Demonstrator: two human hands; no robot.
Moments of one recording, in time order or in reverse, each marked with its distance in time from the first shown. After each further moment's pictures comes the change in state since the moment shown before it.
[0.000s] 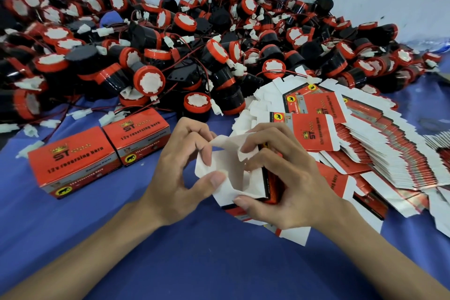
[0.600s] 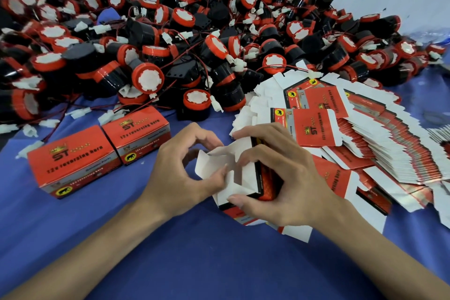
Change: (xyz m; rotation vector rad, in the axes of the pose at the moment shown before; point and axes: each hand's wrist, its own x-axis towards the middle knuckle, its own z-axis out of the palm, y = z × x) left_hand 0.004 0.007 0.000 0.028 0.020 -0.187; right_hand 0.000 -0.007 0.002 0.009 -0.064 0.116
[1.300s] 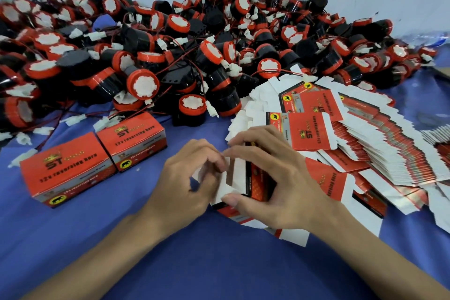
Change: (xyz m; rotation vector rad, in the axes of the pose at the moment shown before) left_hand -0.004 -0.002 0.007 0.174 -0.059 0.139; right_hand 0.004 -0.002 0.000 0.003 -0.009 0.016
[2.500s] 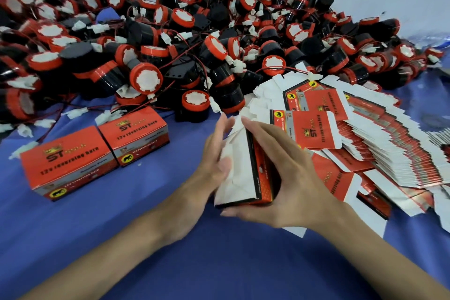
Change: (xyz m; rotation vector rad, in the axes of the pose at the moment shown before) left_hand 0.019 0.049 0.011 -0.838 -0.071 -0.527; right_hand -0.006 0.005 0.001 -0.021 -0.024 0.039
